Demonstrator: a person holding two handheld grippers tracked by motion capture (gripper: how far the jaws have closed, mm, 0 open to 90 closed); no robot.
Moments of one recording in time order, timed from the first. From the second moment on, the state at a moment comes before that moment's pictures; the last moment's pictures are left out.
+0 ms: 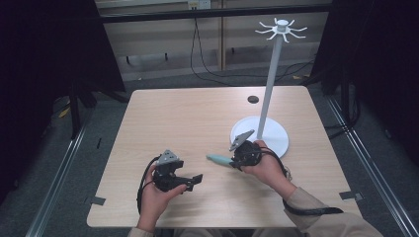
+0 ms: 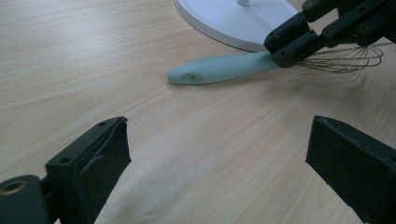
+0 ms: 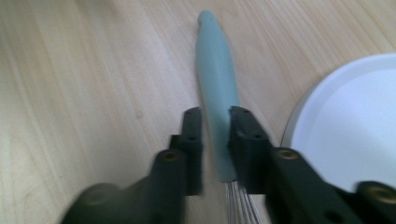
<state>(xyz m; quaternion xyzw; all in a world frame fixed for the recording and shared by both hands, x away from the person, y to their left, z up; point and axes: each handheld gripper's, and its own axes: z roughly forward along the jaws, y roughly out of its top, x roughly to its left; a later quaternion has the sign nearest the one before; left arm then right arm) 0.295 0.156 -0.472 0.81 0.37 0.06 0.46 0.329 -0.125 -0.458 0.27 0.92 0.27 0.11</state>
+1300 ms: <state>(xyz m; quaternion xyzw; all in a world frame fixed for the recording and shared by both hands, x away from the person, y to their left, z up) 0.296 0.157 -0.472 0.81 0.37 0.06 0.46 0.339 -0.146 -0.407 0.30 0.87 0.37 0.12</state>
